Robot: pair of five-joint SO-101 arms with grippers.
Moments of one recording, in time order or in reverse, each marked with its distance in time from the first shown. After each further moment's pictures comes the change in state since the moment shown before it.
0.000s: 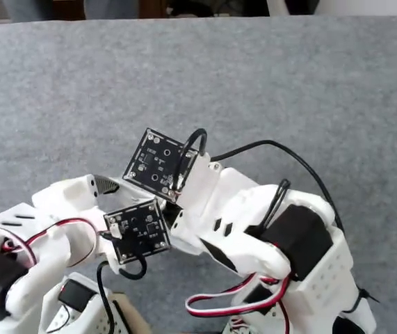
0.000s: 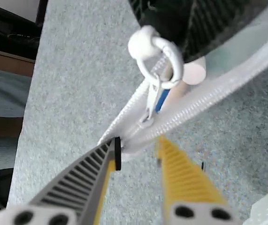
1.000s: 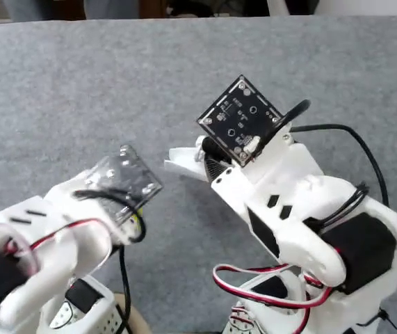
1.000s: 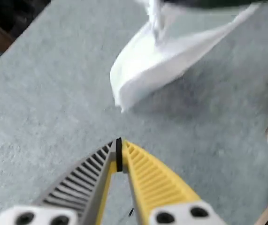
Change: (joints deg) left arm 9.5 1.1 -15.6 0.7 38.2; right arm 17.1 0.8 -16.3 0.5 0.3
